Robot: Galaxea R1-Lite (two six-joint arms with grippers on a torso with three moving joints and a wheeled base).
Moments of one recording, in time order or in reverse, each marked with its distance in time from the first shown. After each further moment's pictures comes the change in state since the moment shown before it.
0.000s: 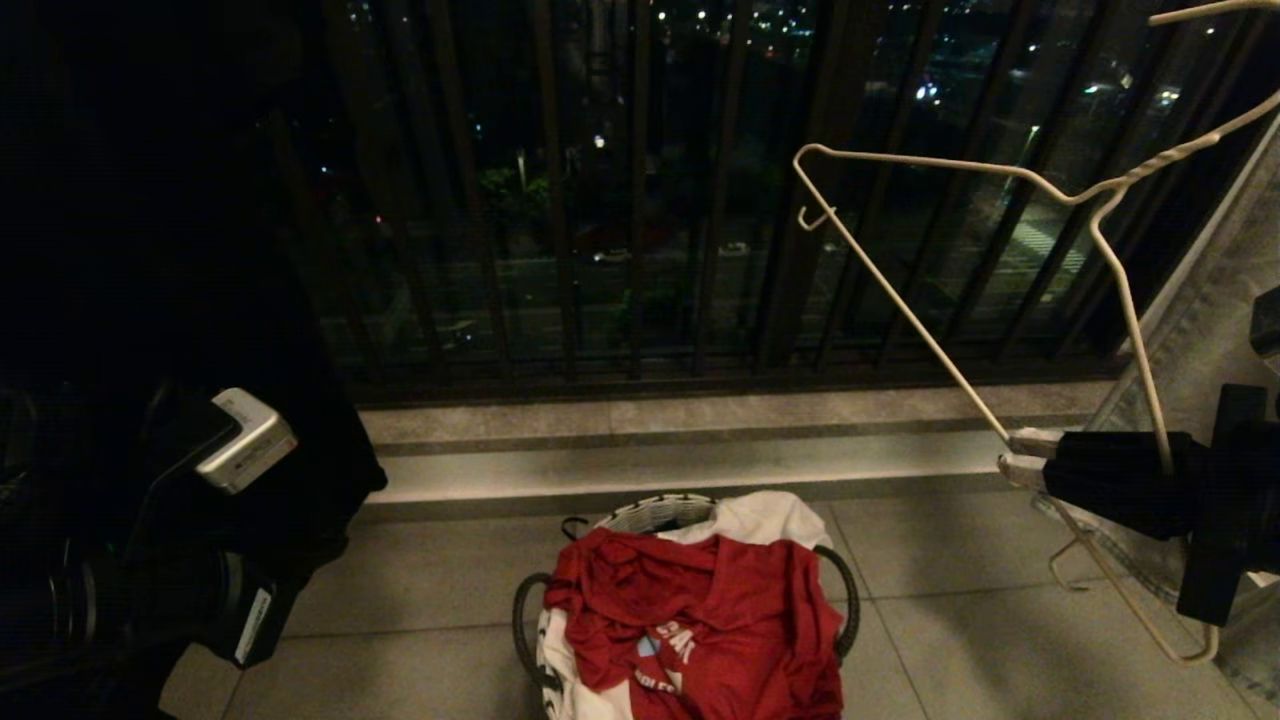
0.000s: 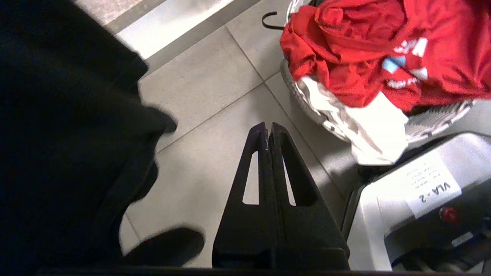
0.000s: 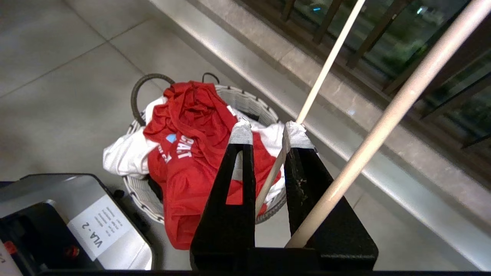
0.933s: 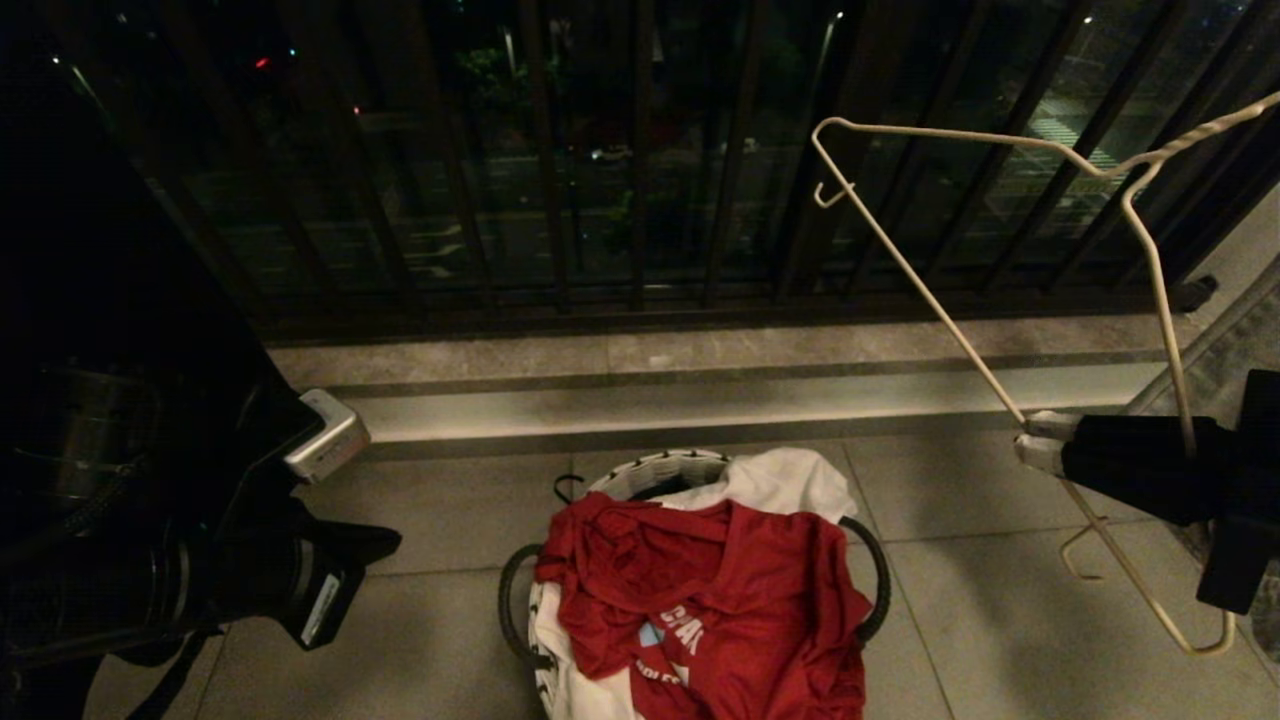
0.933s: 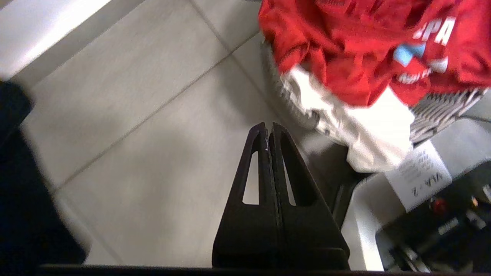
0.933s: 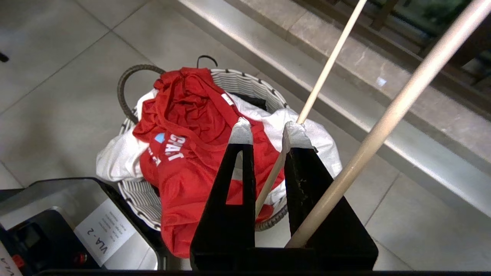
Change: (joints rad) left arm -0.087 0.115 -0.032 -0.043 0.003 -0.012; right arm -0.004 -0.025 -0.015 -0.001 0.004 0.038
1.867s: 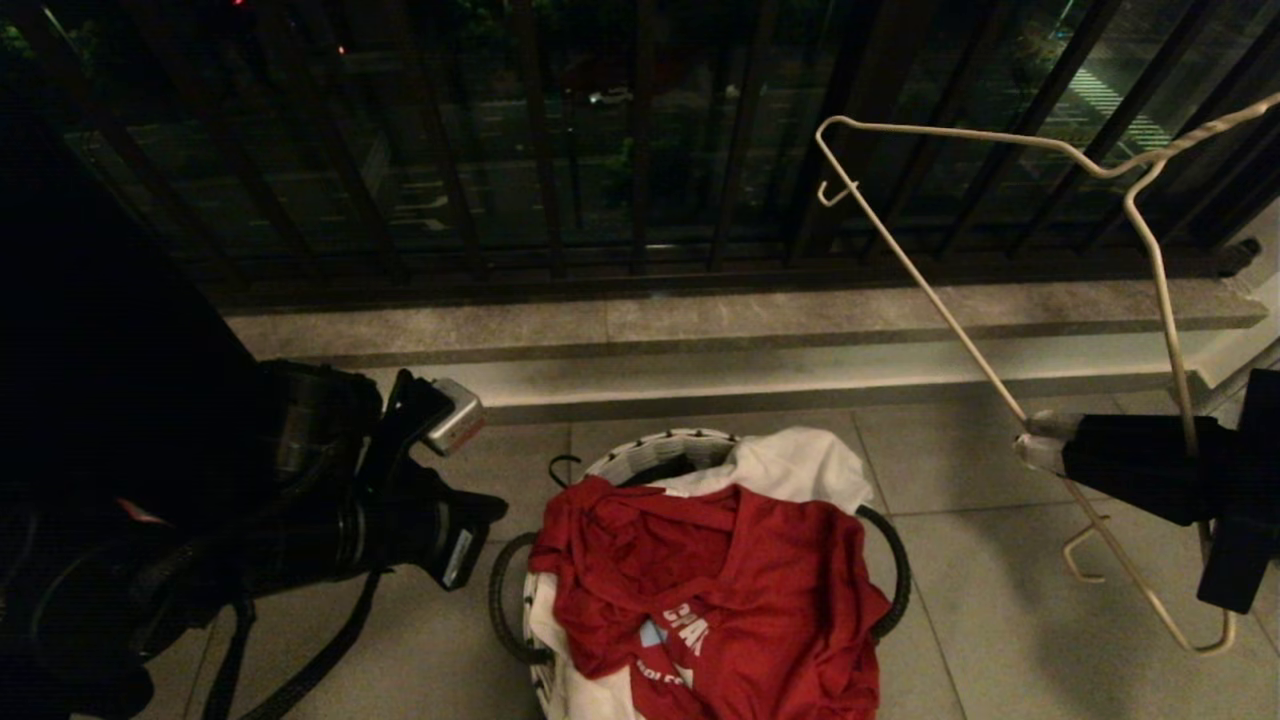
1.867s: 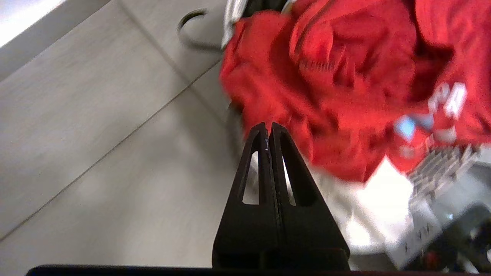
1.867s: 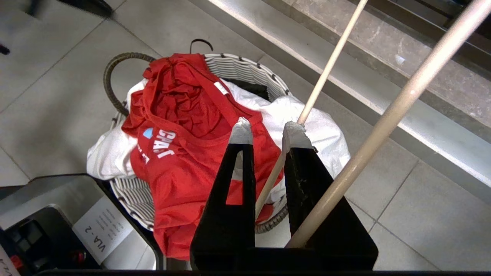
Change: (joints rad) left arm -0.116 0.304 -0.061 -0.313 -0.027 -0.077; right arm 0.000 -0.002 0.000 0.001 -0.001 -0.001
